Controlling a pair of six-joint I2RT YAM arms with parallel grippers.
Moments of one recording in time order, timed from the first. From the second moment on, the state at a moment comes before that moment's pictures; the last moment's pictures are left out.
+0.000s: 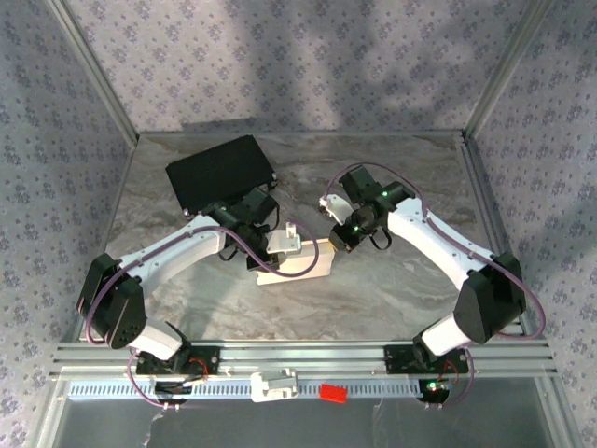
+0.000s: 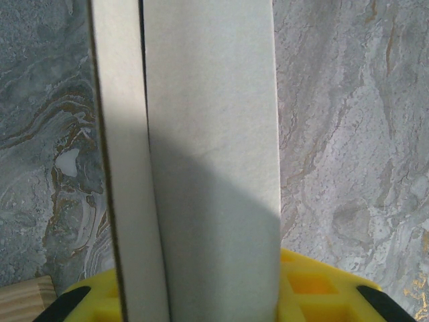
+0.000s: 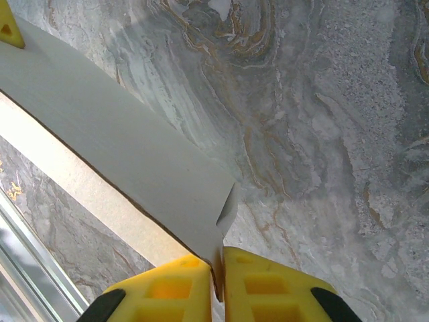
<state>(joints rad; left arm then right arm) -0.73 1.48 1.14 -0.89 0.25 0.70 0.57 1.50 1.27 -0.99 -0.27 -0.21</state>
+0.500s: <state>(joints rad) -0.73 1.48 1.14 -0.88 0.25 0.70 0.57 1.50 1.28 -0.99 -0.25 -0.20</state>
